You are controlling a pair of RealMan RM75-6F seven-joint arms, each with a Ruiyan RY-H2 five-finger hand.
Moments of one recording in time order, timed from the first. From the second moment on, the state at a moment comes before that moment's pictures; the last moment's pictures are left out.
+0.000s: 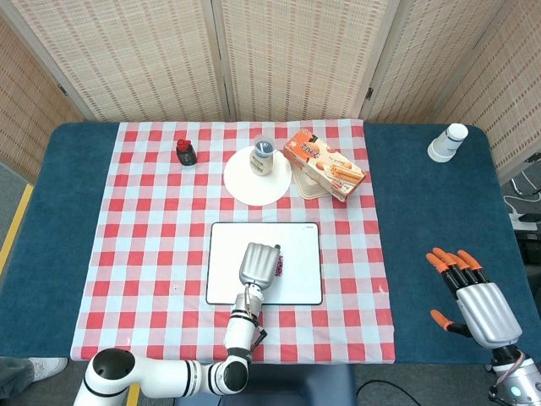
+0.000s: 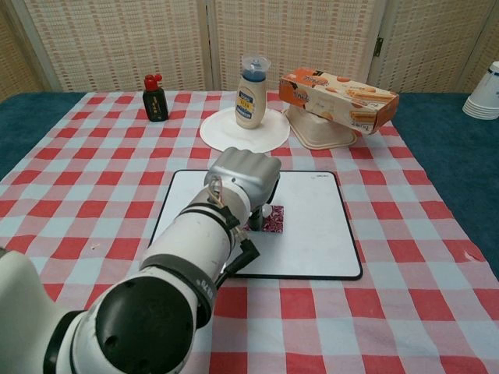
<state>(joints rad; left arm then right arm) -1.06 -2.20 -0.40 -1.20 0.64 1.24 1.15 0.10 -1.01 -0.04 -1.72 -1.67 1.45 0.01</state>
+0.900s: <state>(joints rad) -1.04 -2.09 -0.41 -1.38 0.63 1.29 1.20 0.10 -1.01 -0.03 -1.72 -1.66 1.44 0.02</state>
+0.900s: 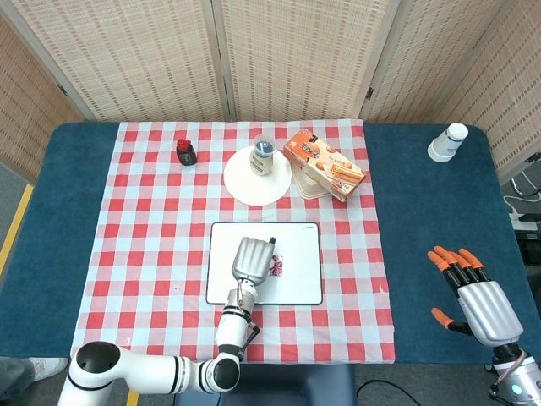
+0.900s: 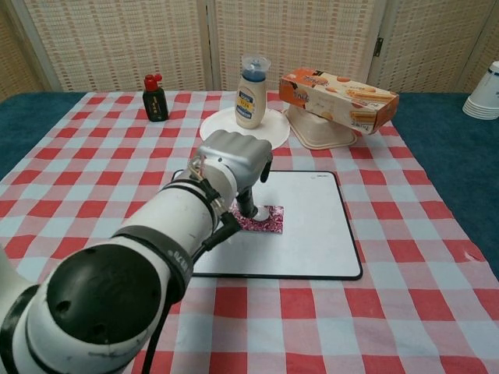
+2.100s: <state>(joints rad) -0.30 -1.37 0.07 -1.58 1.37 1.49 0.22 0.13 -1.05 -0.01 -1.72 -1.62 1.40 -0.06</state>
